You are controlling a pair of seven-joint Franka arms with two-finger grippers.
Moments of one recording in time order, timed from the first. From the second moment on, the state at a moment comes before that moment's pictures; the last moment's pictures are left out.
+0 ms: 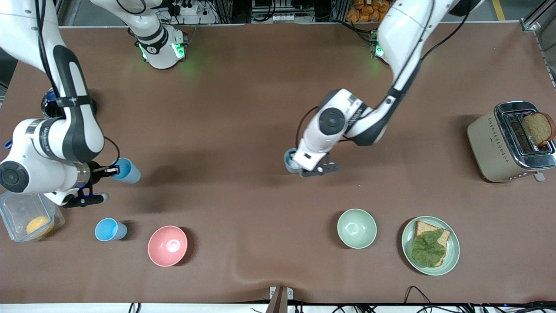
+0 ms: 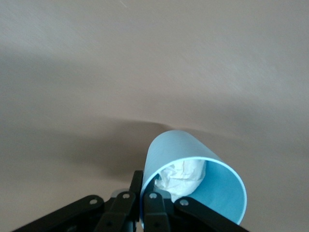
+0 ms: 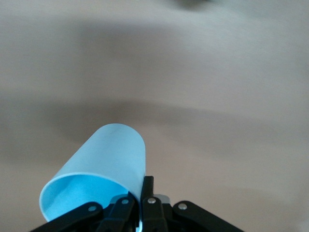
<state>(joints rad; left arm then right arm) -0.44 0.65 -0.31 -1.67 0.04 2.34 -0.92 0.00 0.50 -0.04 -1.62 0.03 1.81 -0.20</state>
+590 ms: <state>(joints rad) -0.54 0.72 -0.30 -1.59 0.04 2.34 -1.00 0.15 0.50 -0.03 -1.59 0.16 1.77 -0.10</state>
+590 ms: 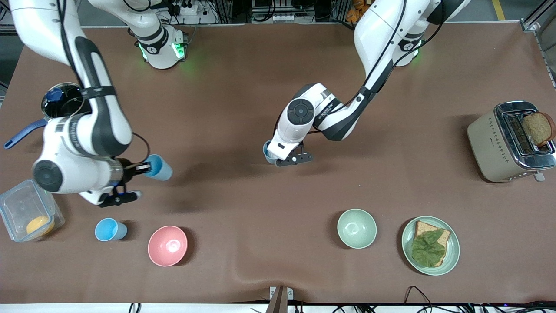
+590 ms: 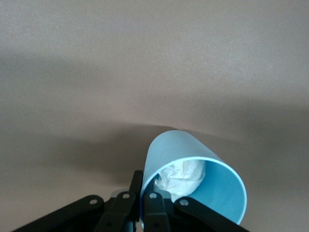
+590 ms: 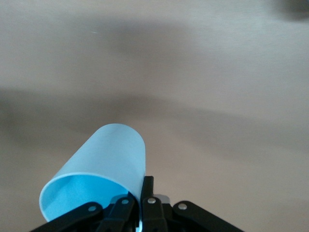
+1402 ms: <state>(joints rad) -0.36 0.40 -0.27 -1.51 0.04 2.06 -0.94 0.40 0.50 -0.03 -1.55 0.26 1.74 0.34</state>
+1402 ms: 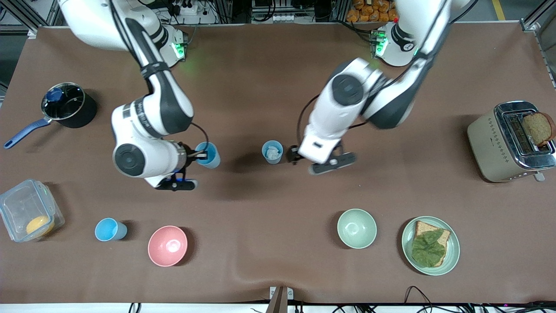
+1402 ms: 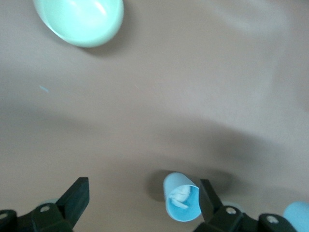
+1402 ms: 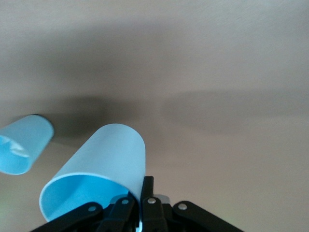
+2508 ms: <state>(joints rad) 0.10 0.09 -0.27 -1.51 0.03 1.61 -0.35 0.64 0.59 -0.03 -1.49 0.39 1.93 0.66</state>
